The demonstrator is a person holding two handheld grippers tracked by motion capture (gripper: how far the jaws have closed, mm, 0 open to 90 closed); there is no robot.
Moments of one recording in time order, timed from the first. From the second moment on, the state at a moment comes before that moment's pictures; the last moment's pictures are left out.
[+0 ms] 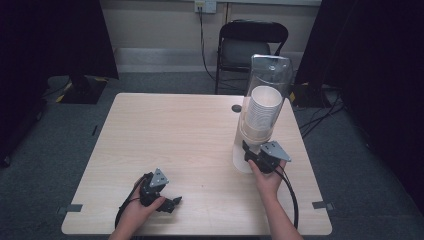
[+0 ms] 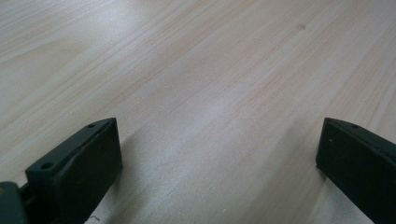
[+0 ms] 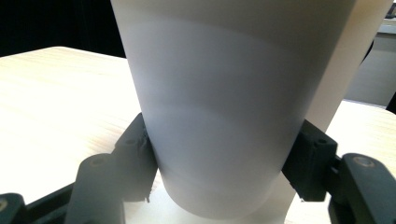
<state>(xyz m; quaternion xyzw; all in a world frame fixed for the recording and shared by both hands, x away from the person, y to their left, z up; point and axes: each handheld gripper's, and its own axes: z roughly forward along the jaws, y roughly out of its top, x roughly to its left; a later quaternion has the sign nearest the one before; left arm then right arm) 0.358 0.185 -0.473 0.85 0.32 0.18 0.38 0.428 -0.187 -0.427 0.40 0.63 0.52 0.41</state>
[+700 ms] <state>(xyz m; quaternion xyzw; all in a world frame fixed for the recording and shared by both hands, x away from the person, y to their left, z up) 0.359 0.185 -0.472 0.85 0.32 0.18 0.38 0.424 -0.196 -0.452 0.41 0.71 0.44 0.37</state>
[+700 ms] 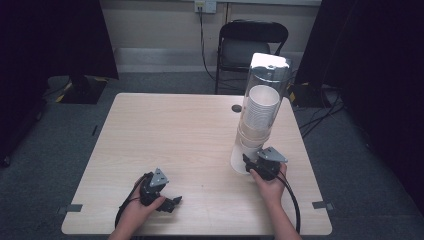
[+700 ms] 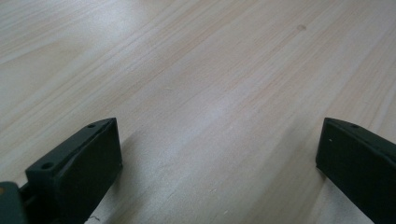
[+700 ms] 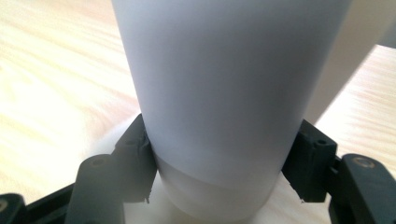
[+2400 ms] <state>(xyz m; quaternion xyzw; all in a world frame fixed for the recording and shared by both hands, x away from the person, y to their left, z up) 0.360 0.185 -0.472 0.85 0.32 0.18 0.38 0.364 -0.254 -0.453 0.38 0.76 0.43 0.31</state>
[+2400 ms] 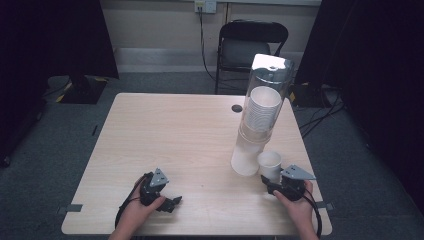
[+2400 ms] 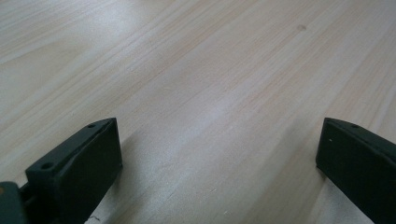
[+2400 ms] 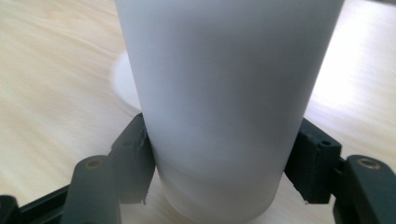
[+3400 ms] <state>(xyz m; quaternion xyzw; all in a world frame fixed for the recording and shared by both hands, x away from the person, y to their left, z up) 0.360 0.185 -0.472 0.85 0.32 0.18 0.38 0.377 -0.103 -0.455 0.26 0.82 0.46 0.22</state>
